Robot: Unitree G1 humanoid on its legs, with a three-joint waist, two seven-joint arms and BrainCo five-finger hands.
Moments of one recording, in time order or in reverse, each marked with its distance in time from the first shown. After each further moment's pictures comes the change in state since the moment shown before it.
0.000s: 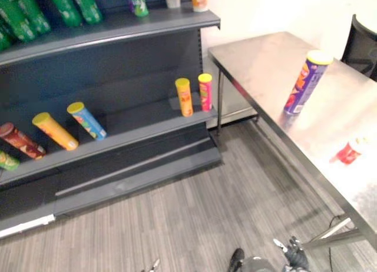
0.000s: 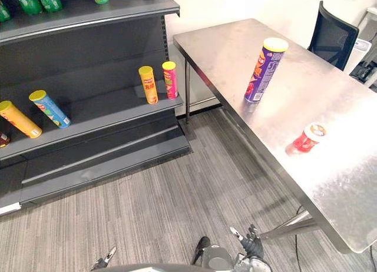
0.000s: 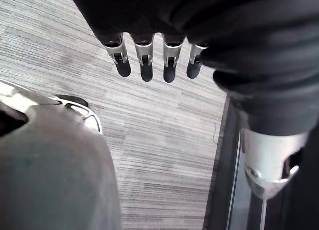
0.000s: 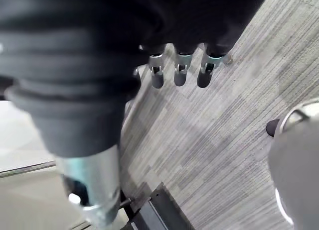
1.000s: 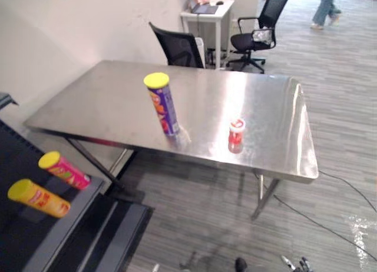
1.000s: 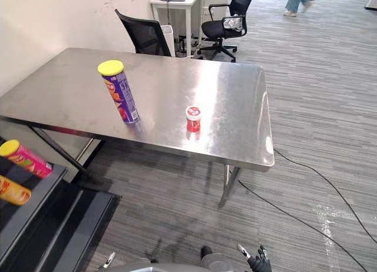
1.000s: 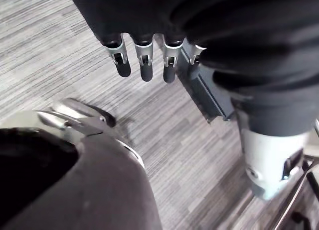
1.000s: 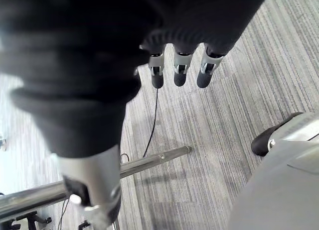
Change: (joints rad) left arm -0.002 0.000 0.018 0.022 0.007 0.046 -0.037; right arm 0.119 -0.013 -0.024 -0.032 0.014 0.029 -0.059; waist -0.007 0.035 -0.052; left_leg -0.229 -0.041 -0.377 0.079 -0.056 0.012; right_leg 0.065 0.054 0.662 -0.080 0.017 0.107
